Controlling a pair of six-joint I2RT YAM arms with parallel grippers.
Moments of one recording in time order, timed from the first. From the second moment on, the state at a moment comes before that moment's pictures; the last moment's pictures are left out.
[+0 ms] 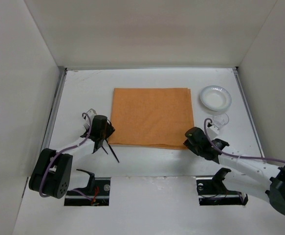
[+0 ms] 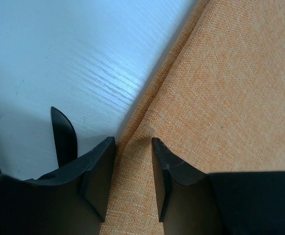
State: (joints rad) left arm -0.31 1.25 0.40 0.10 -0.25 -0.92; right arm 0.72 1.00 0.47 -0.50 0.49 1.29
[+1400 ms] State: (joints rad) left arm -0.25 1.30 0.37 0.21 -0.23 -0.92; right arm 0.62 1.18 0.48 -0.23 0.42 1.12
